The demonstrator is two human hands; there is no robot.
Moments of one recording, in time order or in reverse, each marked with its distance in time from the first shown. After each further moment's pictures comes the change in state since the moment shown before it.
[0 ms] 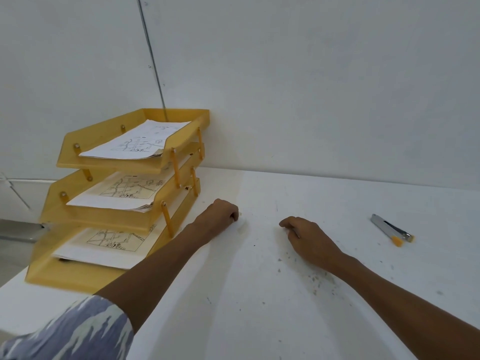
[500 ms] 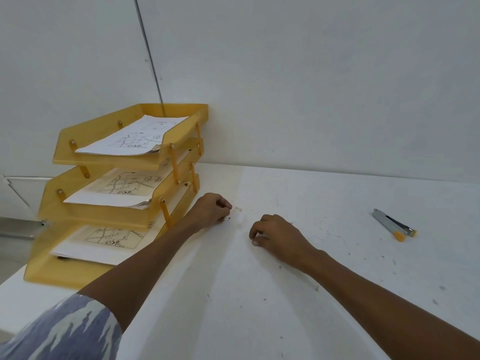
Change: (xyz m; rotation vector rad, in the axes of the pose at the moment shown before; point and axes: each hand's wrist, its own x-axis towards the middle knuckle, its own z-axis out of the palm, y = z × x) left_hand -0.003 -0.011 -0.007 -0.489 0.065 -0.302; right_hand 0.012 -0.048 0.027 -0.142 -0.119 -0.212
